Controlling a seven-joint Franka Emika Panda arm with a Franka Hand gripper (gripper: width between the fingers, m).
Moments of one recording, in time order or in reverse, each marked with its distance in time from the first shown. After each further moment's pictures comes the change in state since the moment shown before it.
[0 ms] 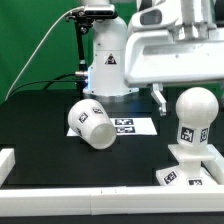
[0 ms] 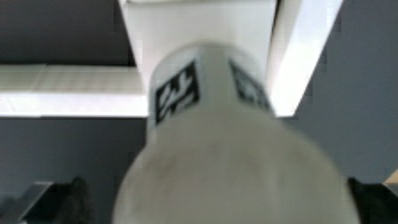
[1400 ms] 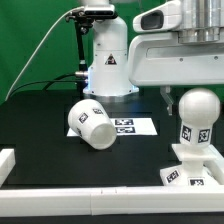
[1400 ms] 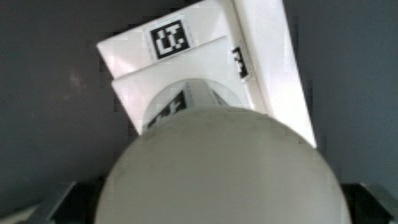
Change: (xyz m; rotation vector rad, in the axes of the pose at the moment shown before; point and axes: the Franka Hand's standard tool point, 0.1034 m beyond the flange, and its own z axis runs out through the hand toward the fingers) arm -0.004 -0.007 0.007 -0.064 -0.259 0.570
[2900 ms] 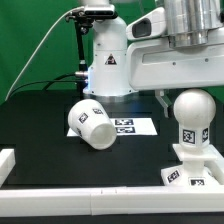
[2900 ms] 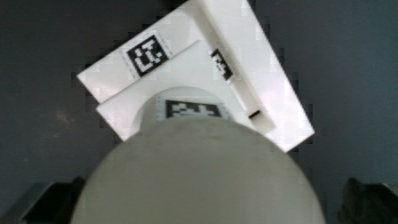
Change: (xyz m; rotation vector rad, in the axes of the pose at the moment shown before) arm 0.003 0.003 0.003 0.062 -0.045 -0.066
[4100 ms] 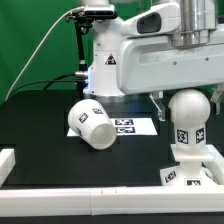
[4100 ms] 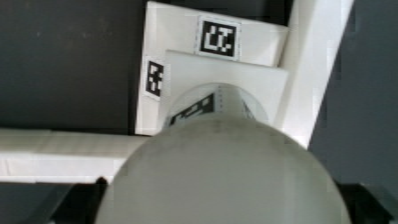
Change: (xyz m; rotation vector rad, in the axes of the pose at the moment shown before) arm 0.004 0.010 -0.002 -0.048 0.002 -0.531
